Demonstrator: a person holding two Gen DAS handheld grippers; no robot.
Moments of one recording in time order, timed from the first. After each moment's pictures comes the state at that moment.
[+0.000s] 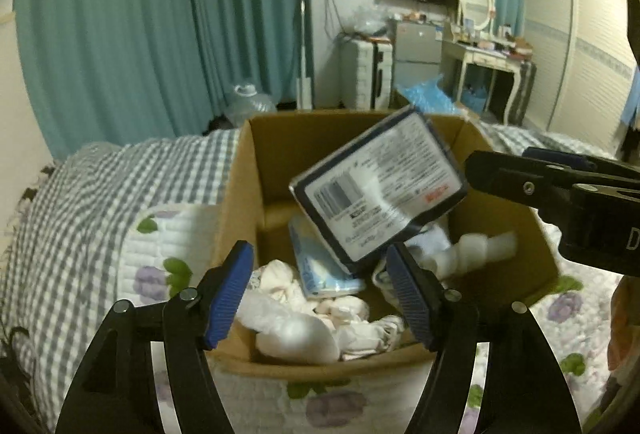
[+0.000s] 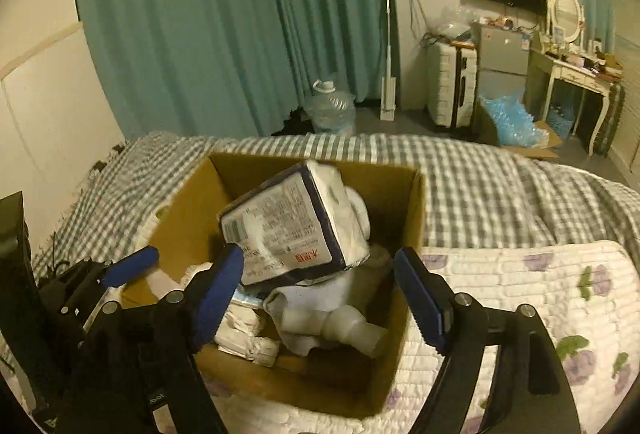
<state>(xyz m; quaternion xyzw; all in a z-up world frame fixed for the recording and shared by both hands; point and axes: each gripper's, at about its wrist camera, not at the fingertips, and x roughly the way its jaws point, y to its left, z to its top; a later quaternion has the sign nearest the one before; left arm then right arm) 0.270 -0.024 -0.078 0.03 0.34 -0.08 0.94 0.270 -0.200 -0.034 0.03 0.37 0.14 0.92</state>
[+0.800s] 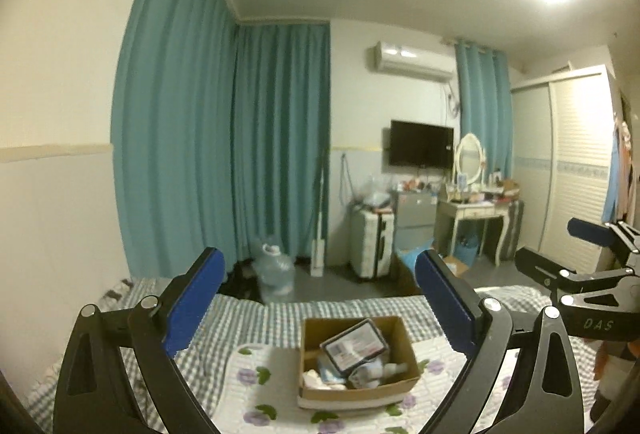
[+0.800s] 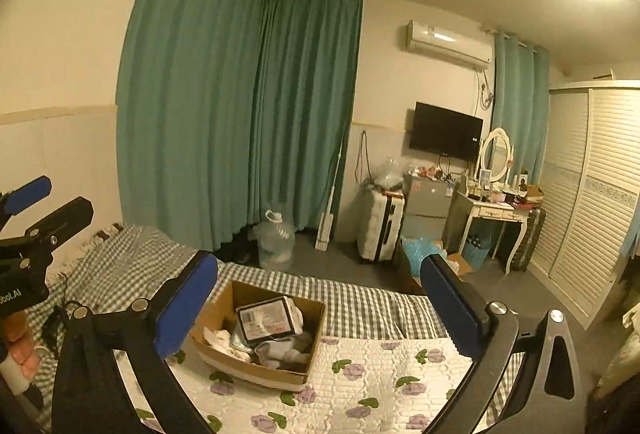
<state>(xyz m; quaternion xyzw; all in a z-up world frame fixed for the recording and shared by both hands) 0.052 0.046 0.166 -0.03 0.06 -0.05 1.00 0.030 -0.204 0.209 -0.06 0.14 0.04 0.99</state>
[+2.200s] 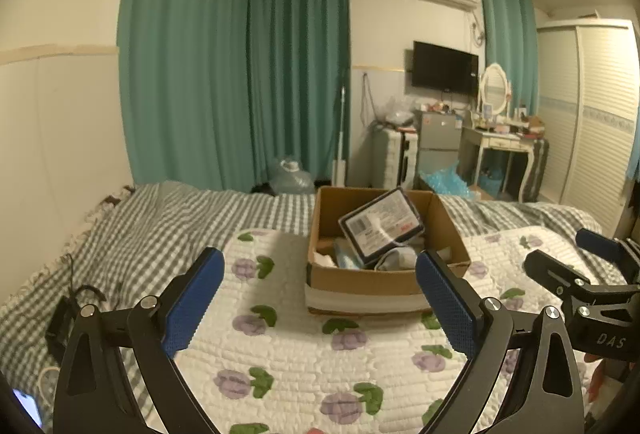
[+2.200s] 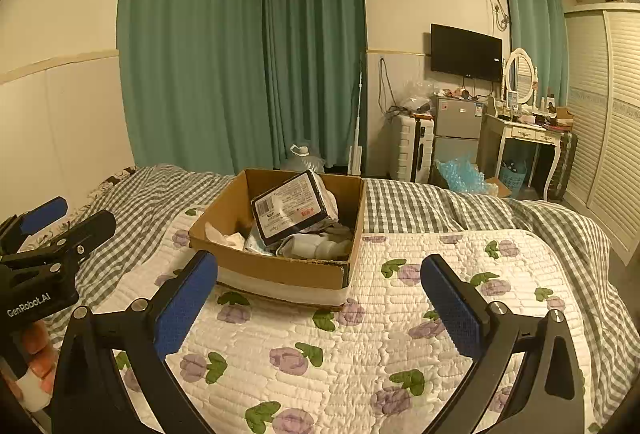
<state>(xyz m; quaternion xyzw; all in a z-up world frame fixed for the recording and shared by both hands) 0.089 0.023 -0.009 -0.01 0.19 -0.01 0.98 0.064 -0.217 0.006 0.00 0.24 0.09 0.97</state>
